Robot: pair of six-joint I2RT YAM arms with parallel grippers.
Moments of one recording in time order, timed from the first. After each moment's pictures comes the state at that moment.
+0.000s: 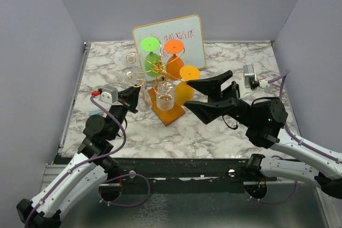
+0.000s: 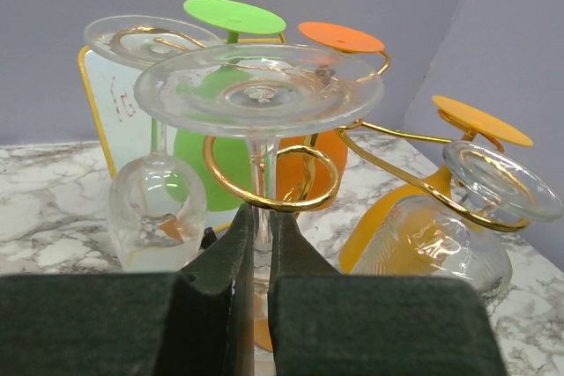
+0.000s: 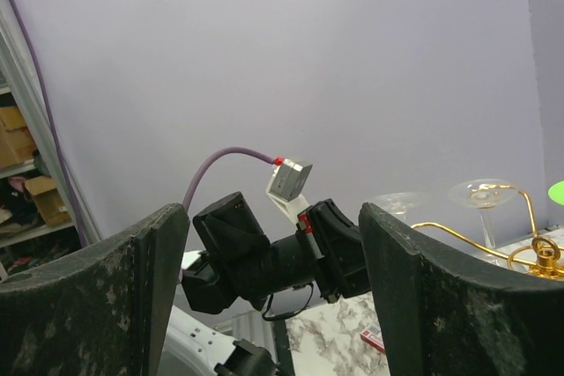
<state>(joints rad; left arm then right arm) -0.62 0.49 0.47 0.30 -0.22 -0.20 1.03 0.88 0.88 0.60 -0.19 0.40</state>
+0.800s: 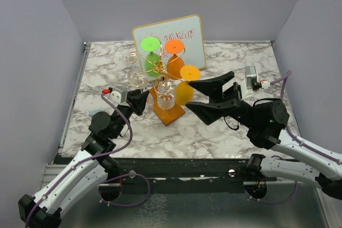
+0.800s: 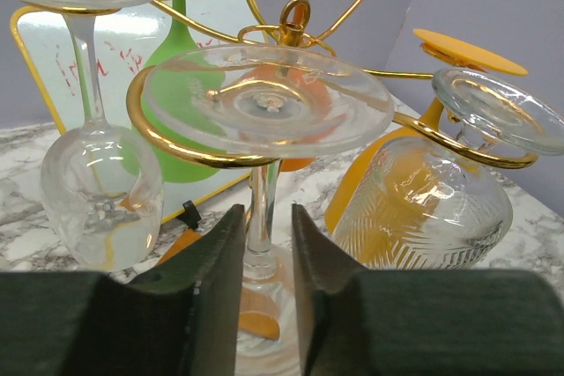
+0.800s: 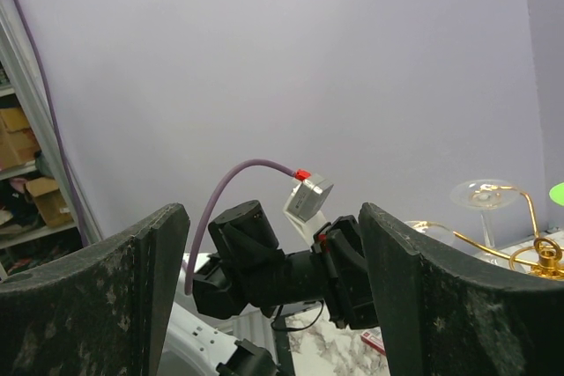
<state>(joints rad) -0.62 0.54 0.44 0.30 -0.09 -0.17 1.03 0.86 0.87 0.61 -0.19 0.40</state>
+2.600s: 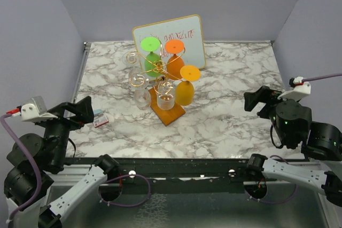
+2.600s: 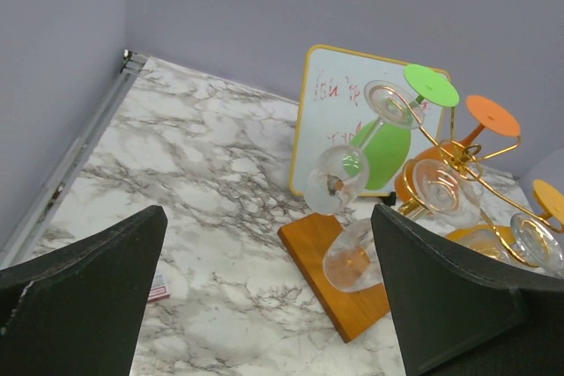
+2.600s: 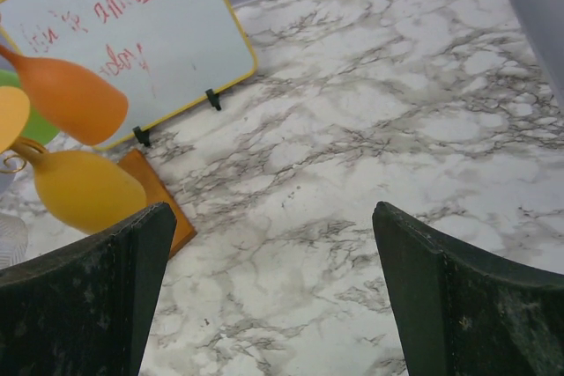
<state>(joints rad) -0.62 0.37 1.28 -0.88 -0.67 -0.33 1.03 0.67 1.27 -1.04 0.97 0.66</state>
